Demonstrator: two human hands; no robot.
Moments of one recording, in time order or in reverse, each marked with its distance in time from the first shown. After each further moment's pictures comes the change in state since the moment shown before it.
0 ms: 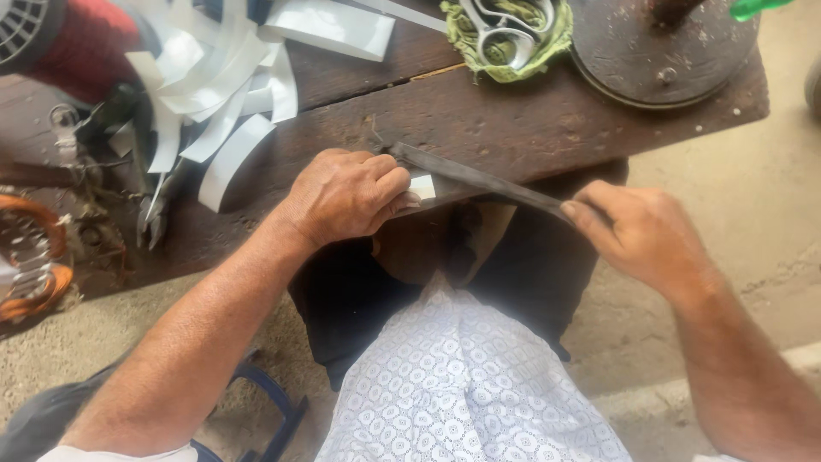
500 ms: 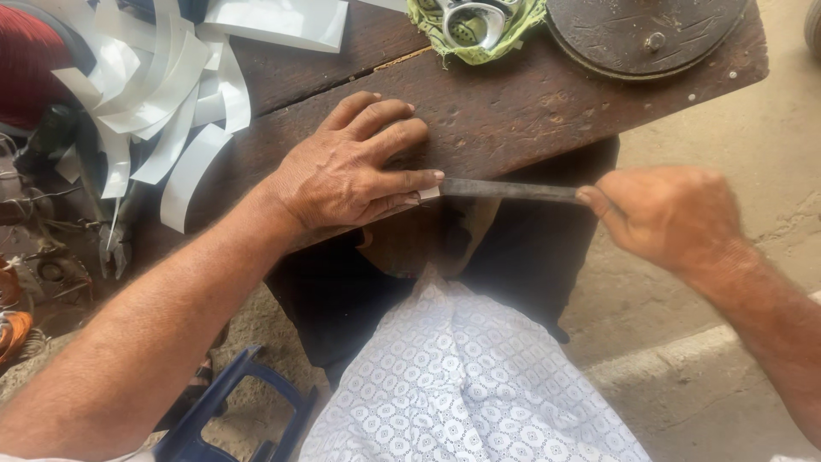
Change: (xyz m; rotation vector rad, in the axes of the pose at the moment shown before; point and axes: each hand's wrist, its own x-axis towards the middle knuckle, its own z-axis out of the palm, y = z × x) left_hand 0.033 -0.015 0.006 -0.053 -0.050 0.204; right_hand -0.016 0.066 0.008 -0.481 -0.057 -0.180
